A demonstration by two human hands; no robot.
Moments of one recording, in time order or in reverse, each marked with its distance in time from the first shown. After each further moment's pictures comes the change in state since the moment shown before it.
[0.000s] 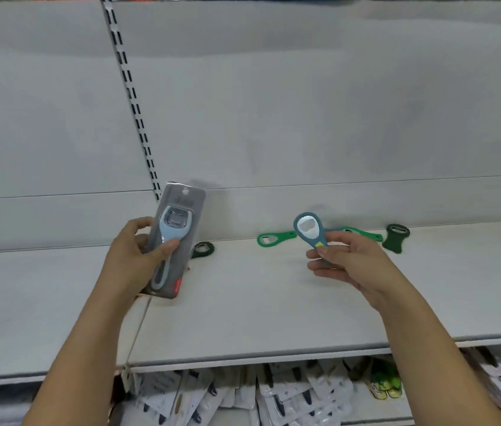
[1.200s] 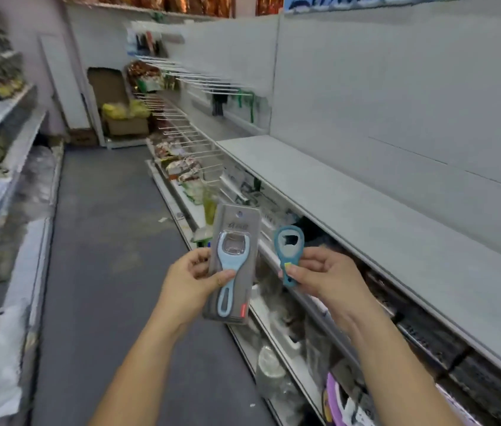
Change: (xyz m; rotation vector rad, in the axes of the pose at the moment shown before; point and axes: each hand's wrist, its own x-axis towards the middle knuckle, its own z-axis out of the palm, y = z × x) left_hand -0.268 -0.223 -0.529 -0.289 0.822 -0.288; right_hand -0.260 0.087 0.679 -0.106 -1.110 0.019
